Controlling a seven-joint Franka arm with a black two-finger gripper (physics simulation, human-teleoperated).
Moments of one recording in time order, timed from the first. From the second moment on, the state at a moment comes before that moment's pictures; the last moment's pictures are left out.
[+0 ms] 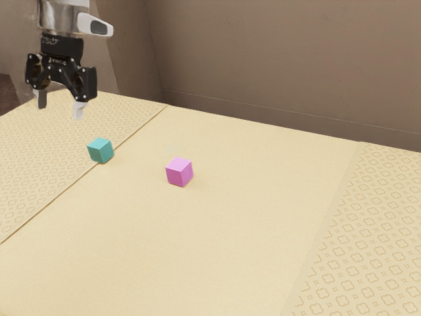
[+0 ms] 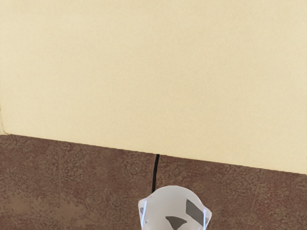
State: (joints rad) arm 0.02 -0.03 -0.04 -1.41 0.10 1.00 -0.08
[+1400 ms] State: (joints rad) arm 0.32 0.84 0.21 -0.74 -0.15 1.76 0.02
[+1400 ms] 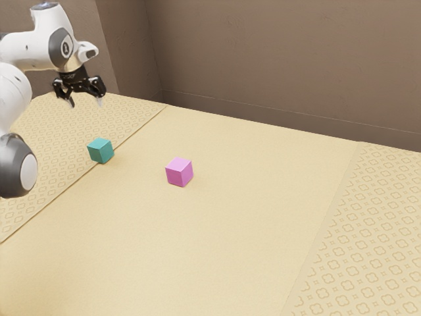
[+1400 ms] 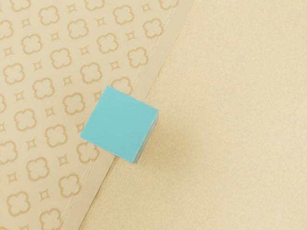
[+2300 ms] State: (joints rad) arm 0.48 1.27 0.02 -0.33 -0.03 1.71 0.48
